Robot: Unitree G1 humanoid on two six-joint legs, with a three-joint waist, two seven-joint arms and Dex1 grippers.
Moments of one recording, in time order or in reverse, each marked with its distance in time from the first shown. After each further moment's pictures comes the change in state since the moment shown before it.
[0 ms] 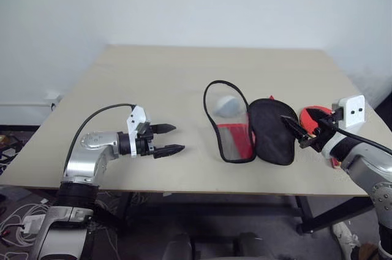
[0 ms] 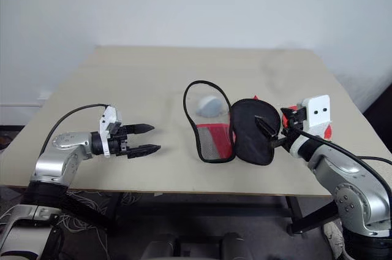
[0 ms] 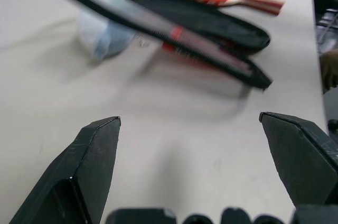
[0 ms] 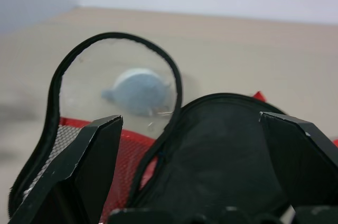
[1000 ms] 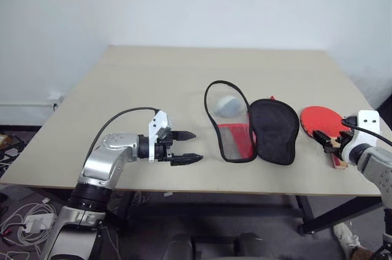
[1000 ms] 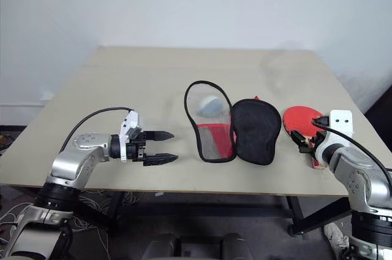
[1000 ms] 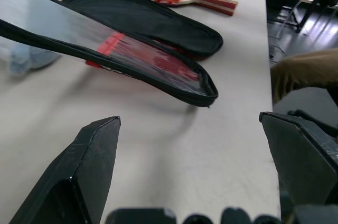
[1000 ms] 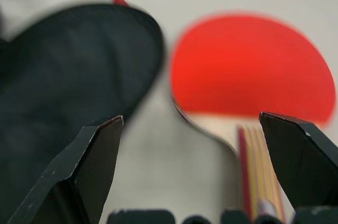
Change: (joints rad) left arm -0.009 -0.059 -0.104 -0.145 -0.001 0.138 -0.014; right arm -0.060 -0.059 -0.096 0.463 -0.212 0.115 -0.028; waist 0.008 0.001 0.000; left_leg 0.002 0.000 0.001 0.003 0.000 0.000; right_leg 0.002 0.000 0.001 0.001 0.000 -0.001
